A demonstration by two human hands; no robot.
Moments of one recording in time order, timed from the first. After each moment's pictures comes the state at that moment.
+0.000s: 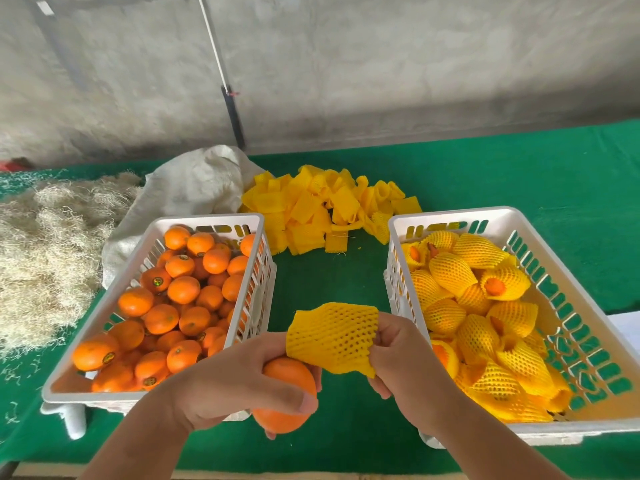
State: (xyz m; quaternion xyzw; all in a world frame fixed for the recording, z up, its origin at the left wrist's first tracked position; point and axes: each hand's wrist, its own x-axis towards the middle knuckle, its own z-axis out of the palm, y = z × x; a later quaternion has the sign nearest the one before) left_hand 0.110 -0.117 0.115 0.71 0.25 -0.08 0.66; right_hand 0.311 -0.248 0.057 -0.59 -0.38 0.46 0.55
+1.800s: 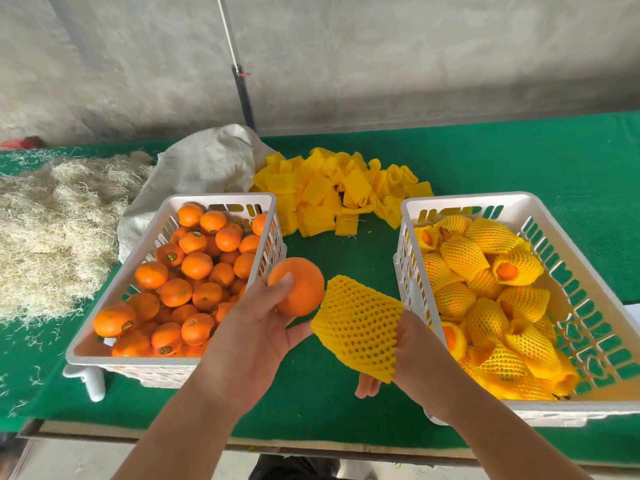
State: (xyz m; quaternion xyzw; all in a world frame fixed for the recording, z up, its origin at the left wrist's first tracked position) left_hand 0.116 -0.143 0.094 0.39 0.30 0.31 0.82; right_hand 0.302 -0.261 0.061 -0.57 -0.46 0.52 0.43
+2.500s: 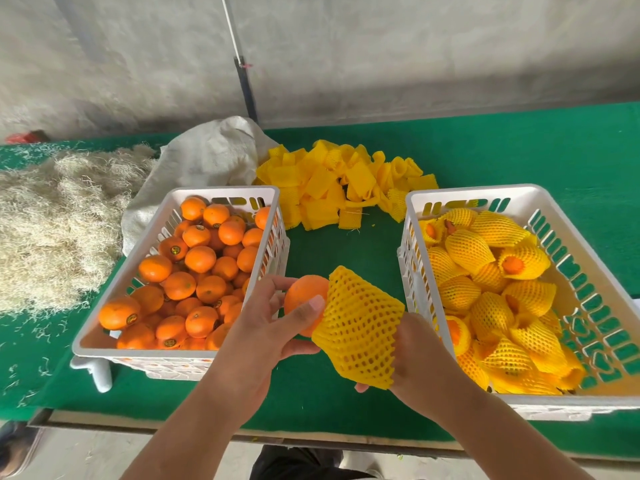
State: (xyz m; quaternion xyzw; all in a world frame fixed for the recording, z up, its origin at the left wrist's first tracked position) left_hand 0.109 -0.153 0.083 0.54 0.41 0.25 0.69; right_hand 0.301 -0.264 0.045 -0.69 -0.57 0.36 0.27
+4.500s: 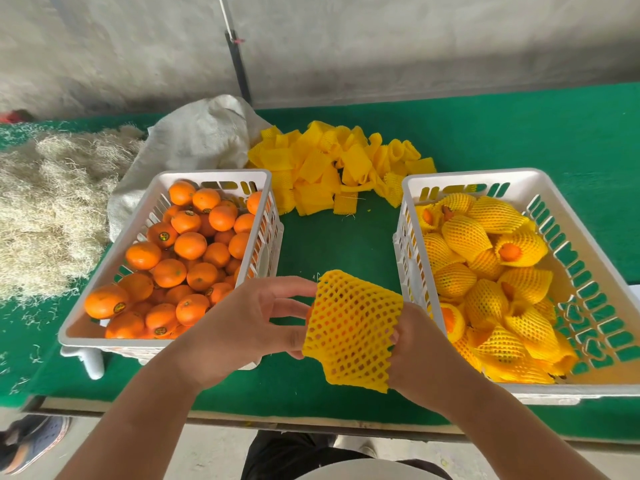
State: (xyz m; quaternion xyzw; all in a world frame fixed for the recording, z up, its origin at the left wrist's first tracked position) left_hand 0.105 -0.124 0.096 0.72 0.26 0.05 0.64; right_hand 0.304 -0.271 0.056 -0.60 -0.54 0.39 0.45
